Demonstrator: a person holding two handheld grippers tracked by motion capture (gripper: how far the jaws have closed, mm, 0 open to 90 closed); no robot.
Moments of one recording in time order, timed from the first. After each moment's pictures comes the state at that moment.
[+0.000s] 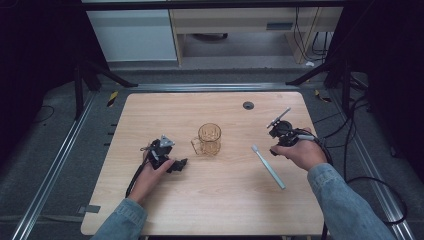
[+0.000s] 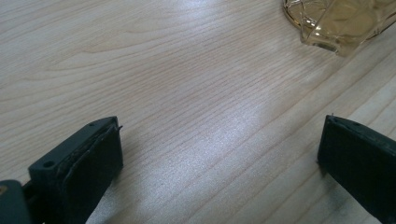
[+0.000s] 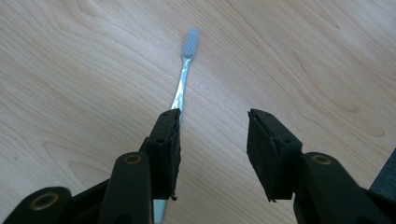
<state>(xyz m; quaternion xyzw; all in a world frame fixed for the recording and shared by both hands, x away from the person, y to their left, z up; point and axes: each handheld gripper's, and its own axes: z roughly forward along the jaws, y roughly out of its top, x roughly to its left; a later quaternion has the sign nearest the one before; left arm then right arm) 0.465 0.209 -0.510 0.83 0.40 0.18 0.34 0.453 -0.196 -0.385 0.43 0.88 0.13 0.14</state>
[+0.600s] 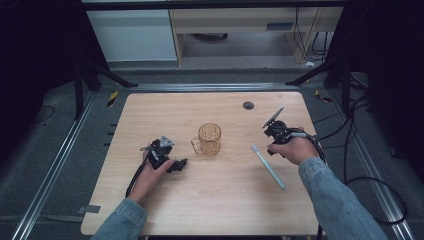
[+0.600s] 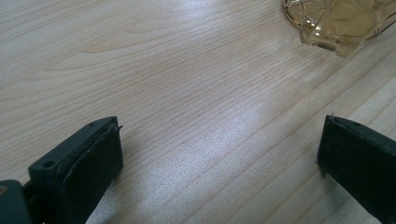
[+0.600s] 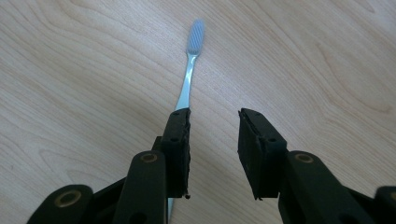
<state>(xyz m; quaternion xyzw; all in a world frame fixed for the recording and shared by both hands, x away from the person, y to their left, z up) 0.465 0.209 -0.510 0.83 0.40 0.18 0.34 0.470 -0.188 -0.402 0.44 0.88 0.10 0.10</state>
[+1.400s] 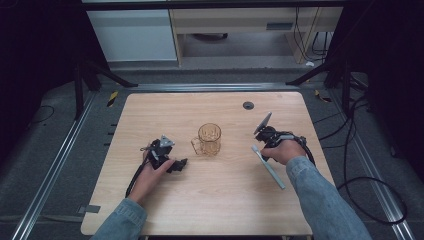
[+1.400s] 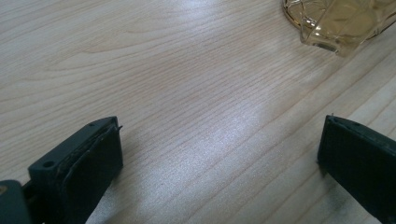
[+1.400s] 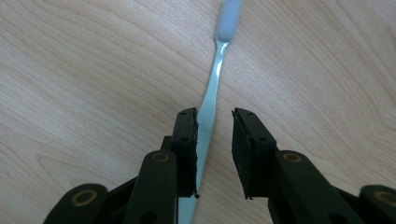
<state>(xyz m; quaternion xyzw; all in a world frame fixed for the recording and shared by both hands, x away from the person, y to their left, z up) 0.465 0.209 -0.510 0.83 0.40 0.18 0.34 0.482 -0.171 -0.435 0.42 0.90 0.07 0.06</state>
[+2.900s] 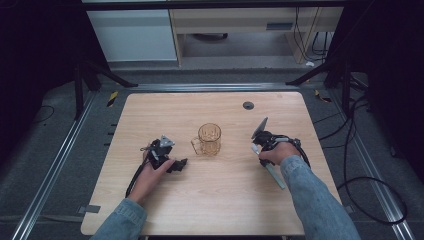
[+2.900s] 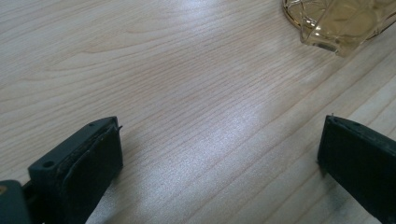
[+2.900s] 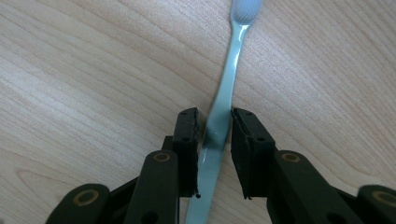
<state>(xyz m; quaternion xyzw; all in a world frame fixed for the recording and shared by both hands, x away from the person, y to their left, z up) 0.465 0.209 -0.510 0.83 0.41 0.18 0.34 0.492 -0.167 -0.464 0.43 0.90 0.04 0.03</state>
